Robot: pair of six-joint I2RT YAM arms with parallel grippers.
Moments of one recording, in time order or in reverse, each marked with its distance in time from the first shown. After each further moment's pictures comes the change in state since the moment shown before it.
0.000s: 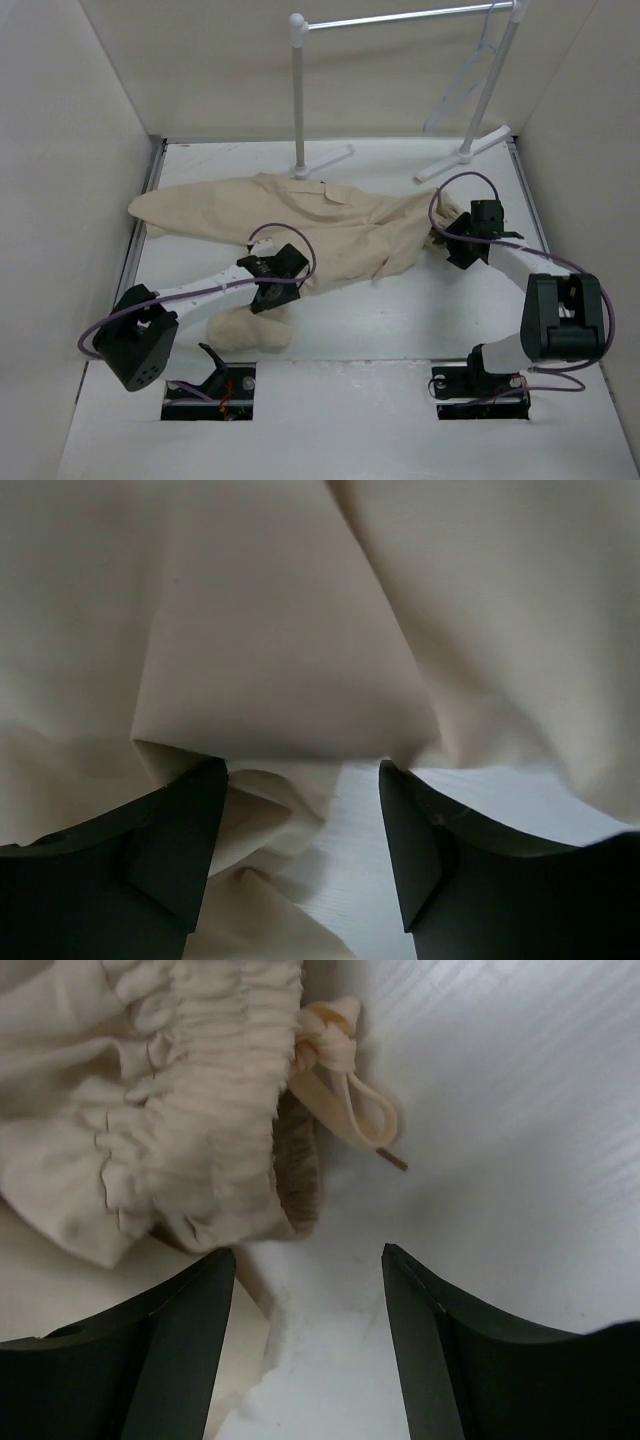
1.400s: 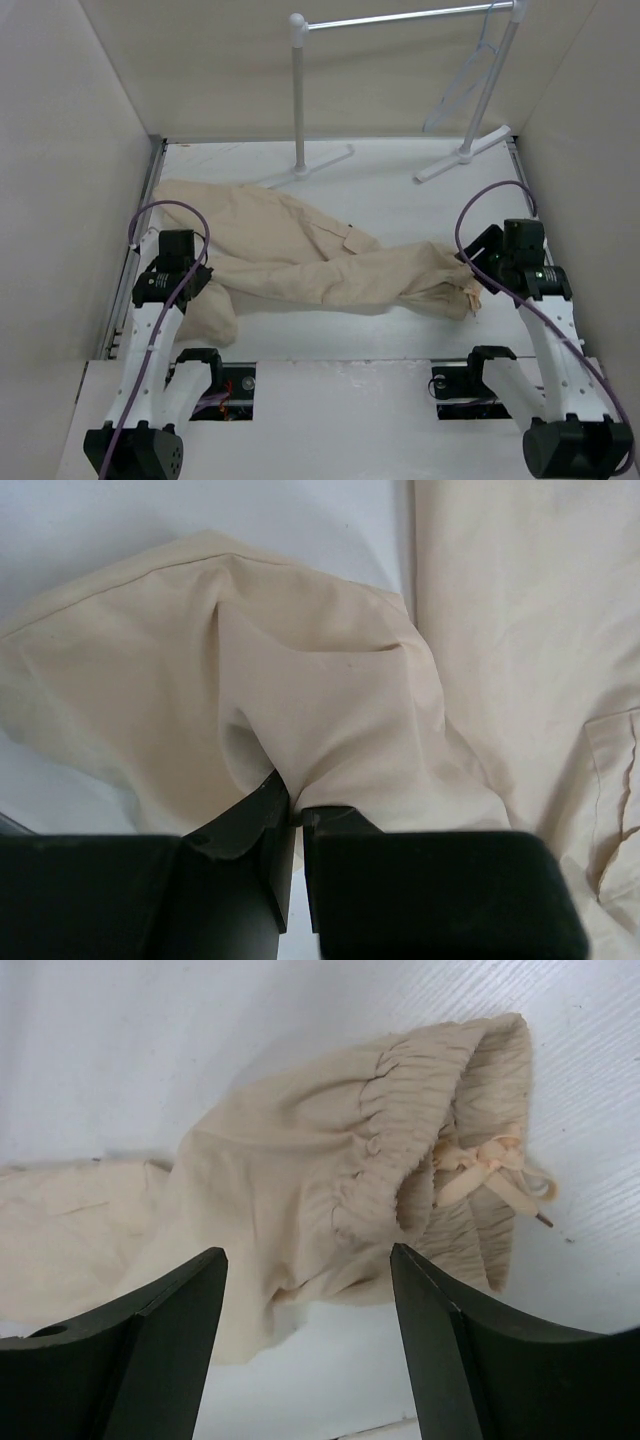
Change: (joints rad) left arm 0.774 -0.549 0.026 -0.231 0.103 0.214; right arm -0.021 -0.627 0.060 -0.567 0.053 -0.056
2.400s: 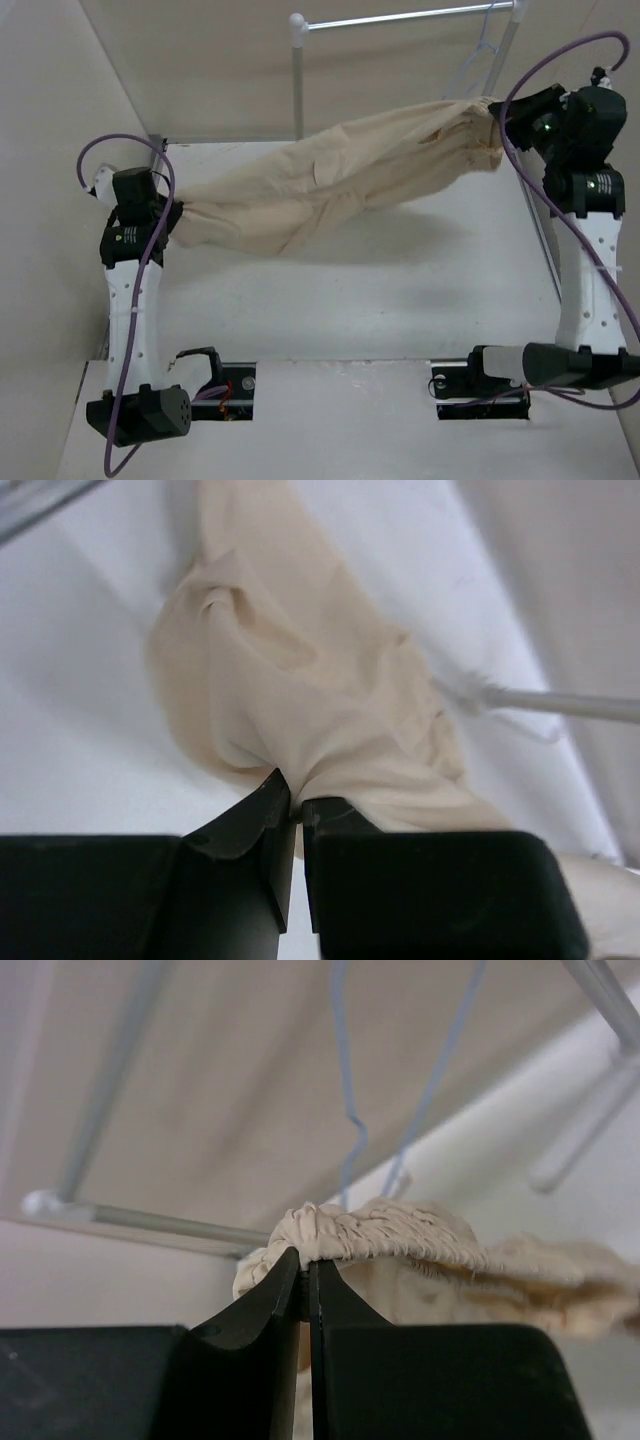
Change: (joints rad) left arm 0.134 0.256 0.413 0.094 0.066 0.020; right arm -0.027 0.563 0.948 0.254 -0.147 0.060
